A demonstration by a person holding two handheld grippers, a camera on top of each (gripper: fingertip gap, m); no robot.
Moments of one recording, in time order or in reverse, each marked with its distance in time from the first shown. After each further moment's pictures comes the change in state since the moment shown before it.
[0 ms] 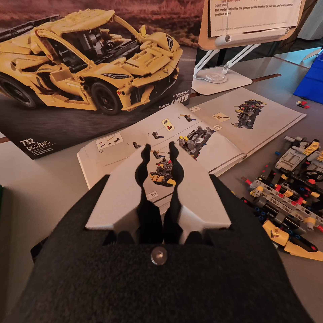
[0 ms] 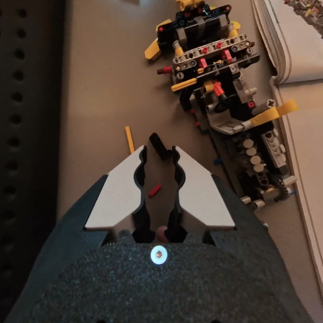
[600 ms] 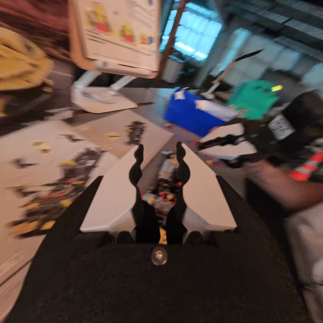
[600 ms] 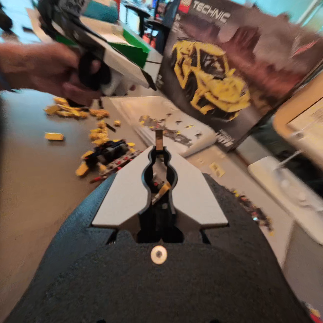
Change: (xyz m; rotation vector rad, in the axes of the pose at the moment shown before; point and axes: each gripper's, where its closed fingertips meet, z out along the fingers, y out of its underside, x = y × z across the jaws) left arm 0.125 -0.032 -0.019 0.100 0.635 -0.219; right arm 0.076 -0.102 -0.060 0.507 0.563 0.087
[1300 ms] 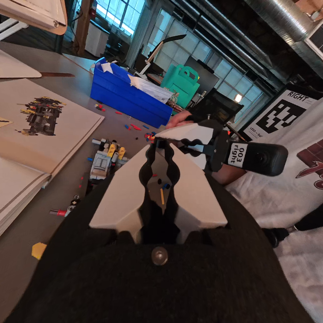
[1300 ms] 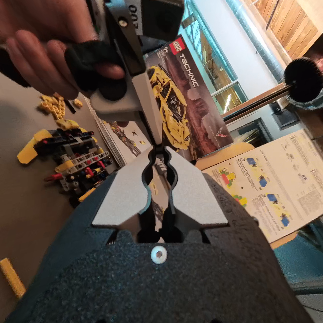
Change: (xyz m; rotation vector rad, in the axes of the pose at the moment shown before) left arm 0.082 0.033 0.027 -0.106 0.417 -0.132; right arm -0.023 -0.026 0.005 0.032 0.366 -0.664
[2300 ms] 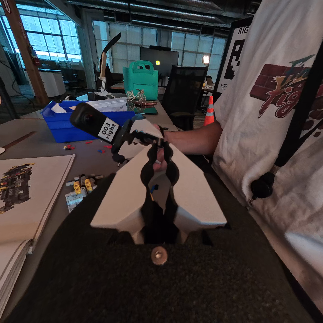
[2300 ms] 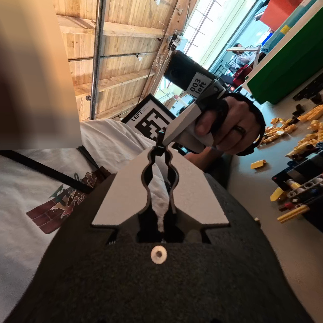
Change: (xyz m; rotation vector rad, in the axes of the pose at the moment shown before) left arm 0.074 0.014 -0.001 -0.028 0.224 0.454; right arm -0.002 -0.054 -0.068 0.460 -1.489 1.846
